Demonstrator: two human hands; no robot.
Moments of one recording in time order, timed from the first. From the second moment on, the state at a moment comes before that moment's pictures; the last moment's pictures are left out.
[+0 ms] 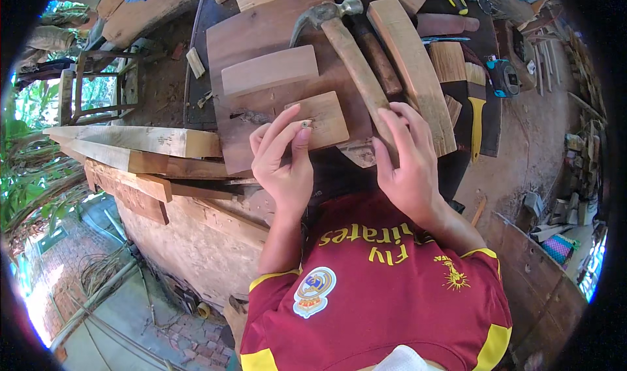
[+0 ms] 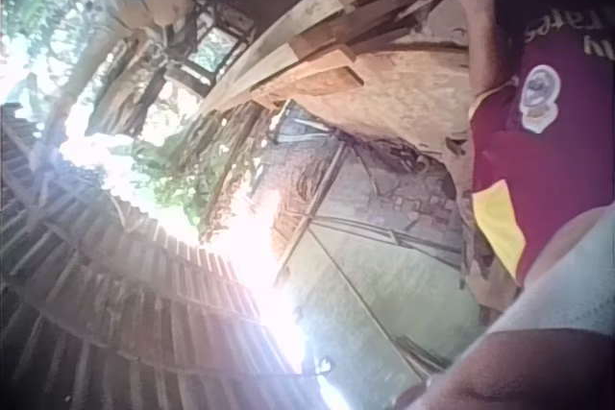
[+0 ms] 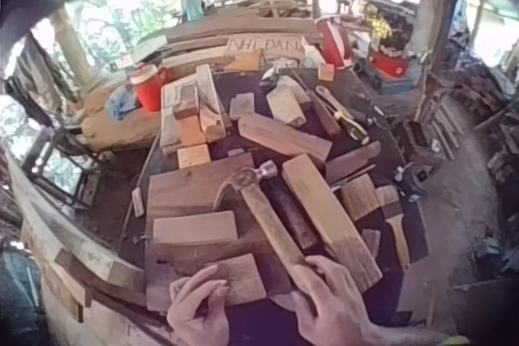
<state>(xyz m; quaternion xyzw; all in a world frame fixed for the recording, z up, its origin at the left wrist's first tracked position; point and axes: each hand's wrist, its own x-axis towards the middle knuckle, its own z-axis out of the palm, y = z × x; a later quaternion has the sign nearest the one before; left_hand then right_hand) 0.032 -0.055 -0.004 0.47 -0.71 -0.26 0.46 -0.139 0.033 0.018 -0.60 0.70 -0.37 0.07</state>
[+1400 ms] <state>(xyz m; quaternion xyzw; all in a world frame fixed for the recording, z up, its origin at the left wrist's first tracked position) 0.034 -0.057 -0.009 0.43 -0.71 -0.25 0.50 -0.163 0.098 0.086 -0.53 0.63 -0.33 0.46</state>
